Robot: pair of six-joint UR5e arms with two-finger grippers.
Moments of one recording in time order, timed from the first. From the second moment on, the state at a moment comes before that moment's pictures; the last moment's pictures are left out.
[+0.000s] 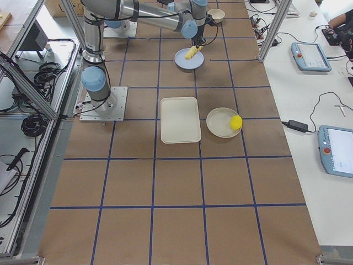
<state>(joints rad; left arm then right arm) -1.50 -1.71 -1.91 -1.04 1.34 0.05 1.85 -1.24 1.65 -2.08 -1.45 -0.36</state>
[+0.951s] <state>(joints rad) -1.54 -1.54 -1.61 -1.59 1.58 0.12 1.81 -1.23 1.67 -2.13 -1.58 -0.41</state>
